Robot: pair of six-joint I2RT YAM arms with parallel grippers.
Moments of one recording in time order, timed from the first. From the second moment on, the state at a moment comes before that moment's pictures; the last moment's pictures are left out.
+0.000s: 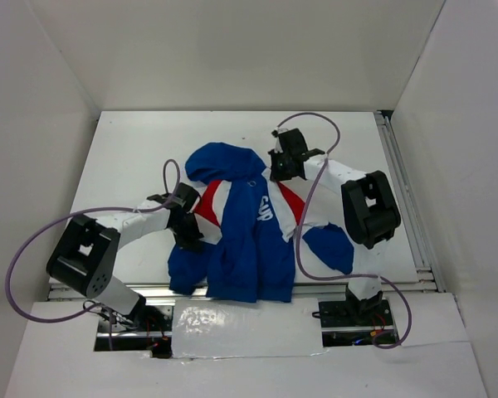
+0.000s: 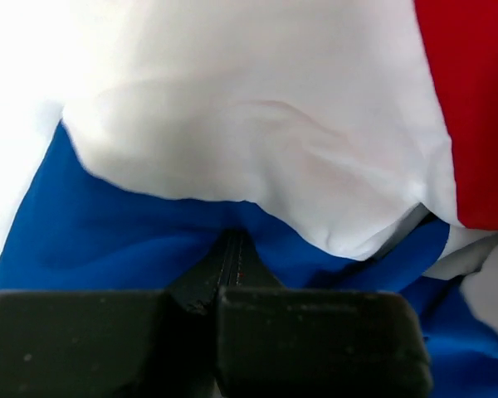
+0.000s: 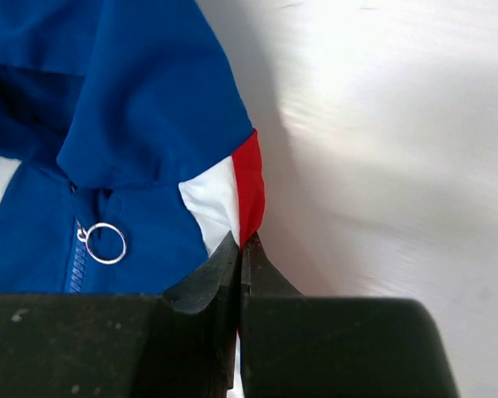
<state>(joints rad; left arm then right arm) -0.44 1.53 0.80 -0.62 0.12 -0.85 0.41 1.94 1.37 -0.27 -0.10 0.22</state>
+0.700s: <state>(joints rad) -0.16 1.89 1.20 -0.49 0.15 -0.74 0.17 1.95 1.49 -0.40 0.17 0.49</state>
